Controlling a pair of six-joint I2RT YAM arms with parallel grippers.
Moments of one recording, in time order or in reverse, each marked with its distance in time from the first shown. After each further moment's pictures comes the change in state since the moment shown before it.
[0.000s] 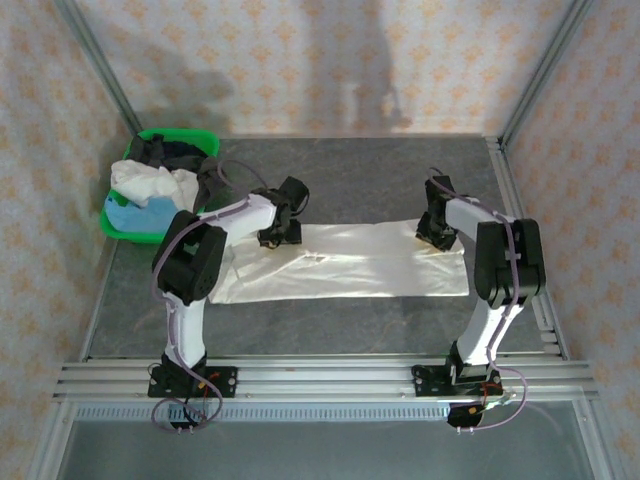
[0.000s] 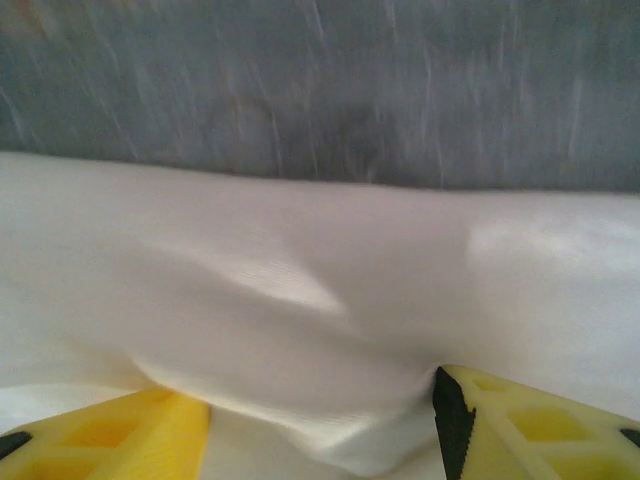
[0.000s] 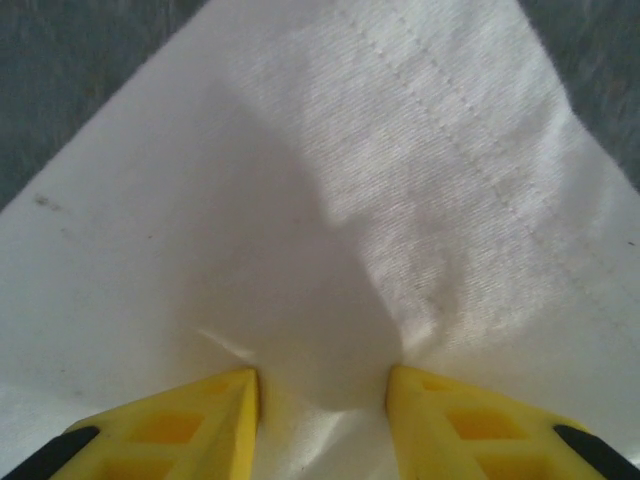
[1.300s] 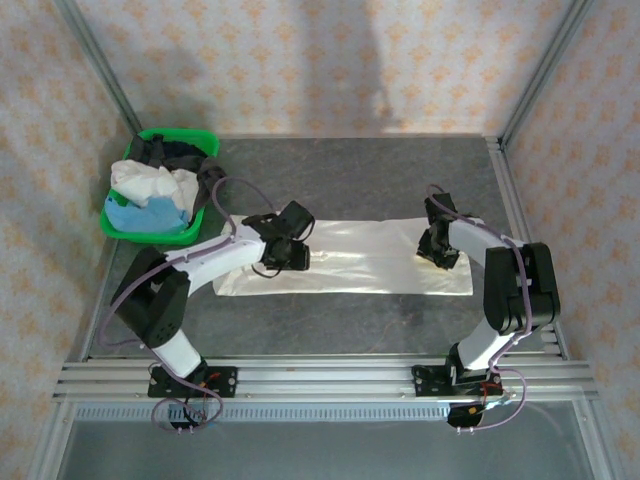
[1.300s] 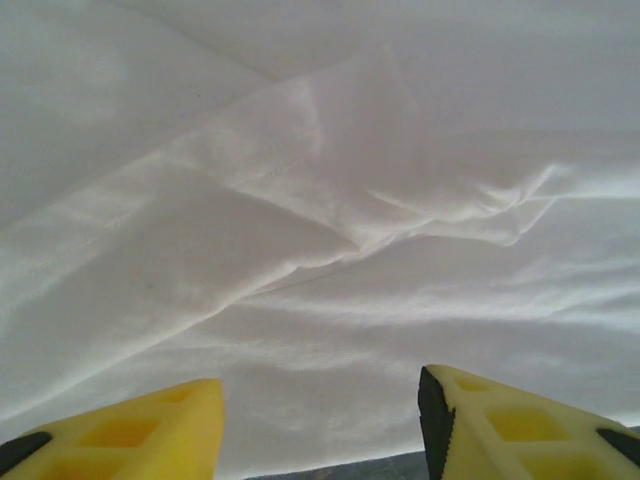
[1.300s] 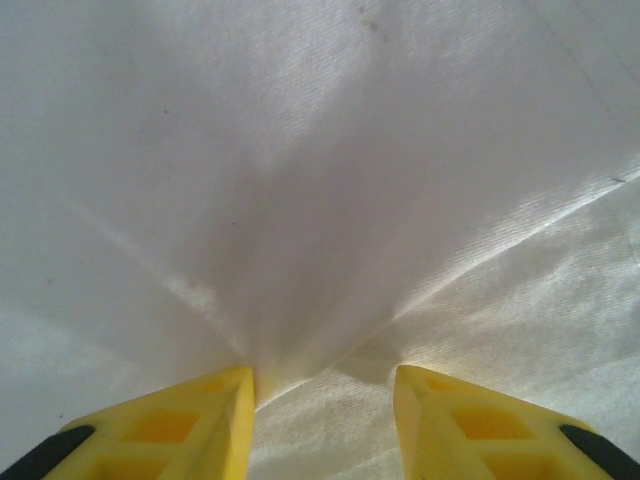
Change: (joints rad) left arm -0.196 -0.367 -0.299 0.034 0.079 -0.054; right arm 0.045 -0.212 -0.234 0.024 0.011 0.007
